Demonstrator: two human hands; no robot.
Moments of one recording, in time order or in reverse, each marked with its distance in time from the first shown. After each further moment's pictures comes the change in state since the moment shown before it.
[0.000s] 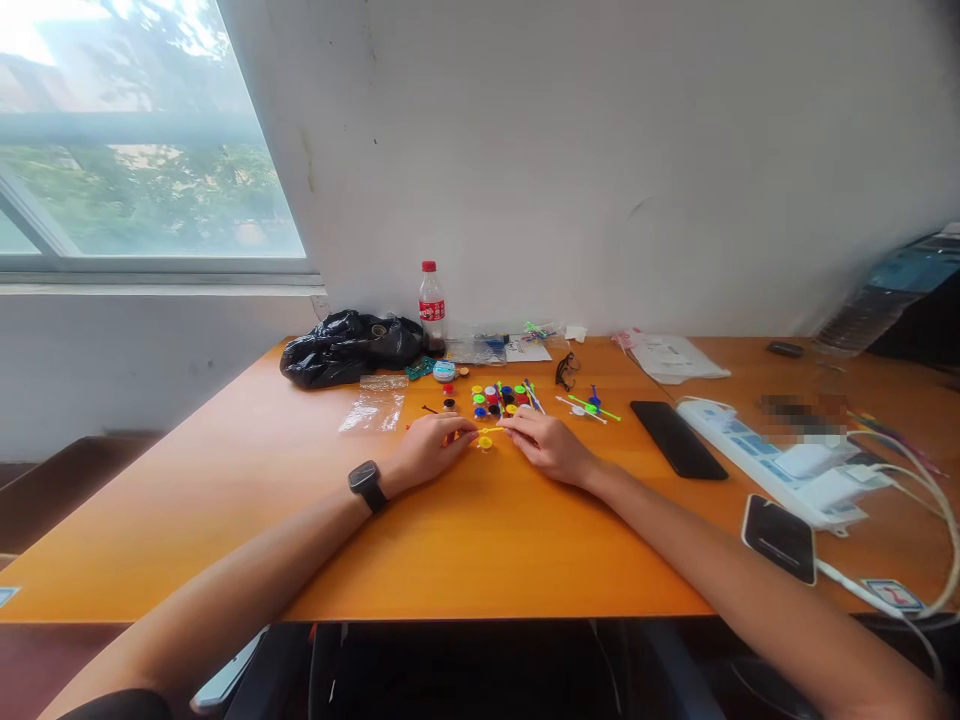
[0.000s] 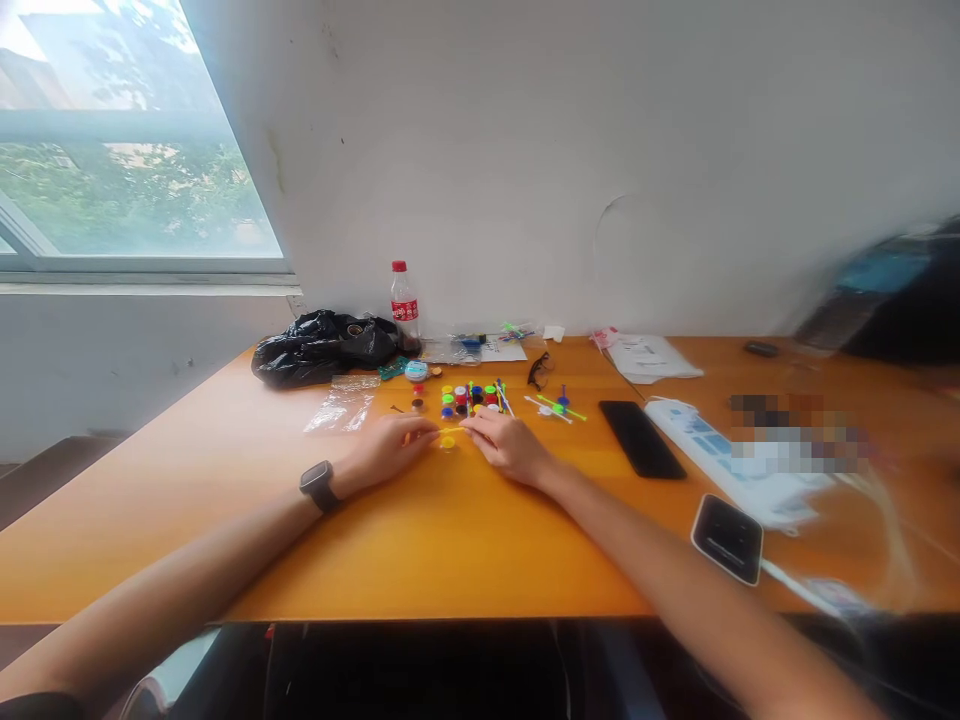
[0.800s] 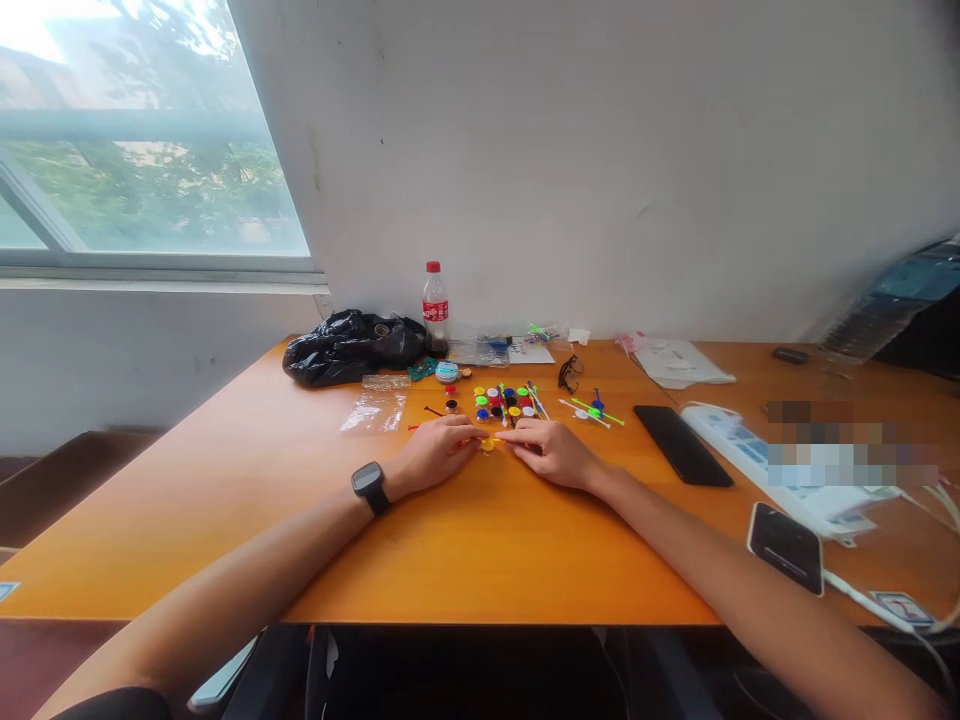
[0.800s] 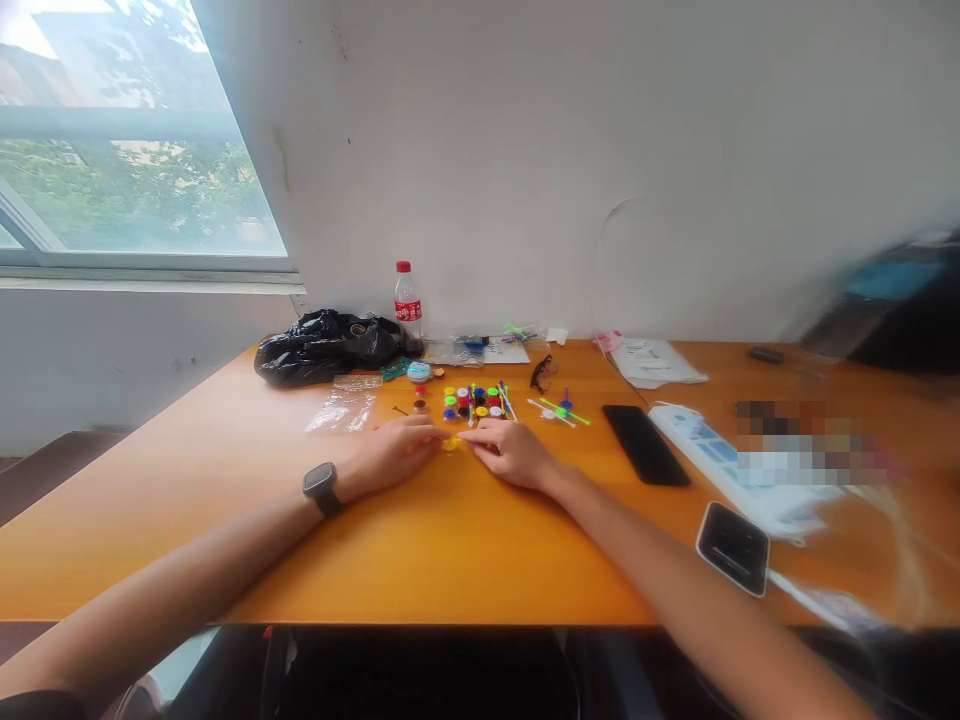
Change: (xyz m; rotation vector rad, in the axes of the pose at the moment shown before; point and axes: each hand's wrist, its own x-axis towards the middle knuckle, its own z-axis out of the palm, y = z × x) left_hand -0.001 0.005 0.000 0.000 -0.026 0.109; right_hand -0.001 -0.003 -0.007 0.080 -0.127 0.069
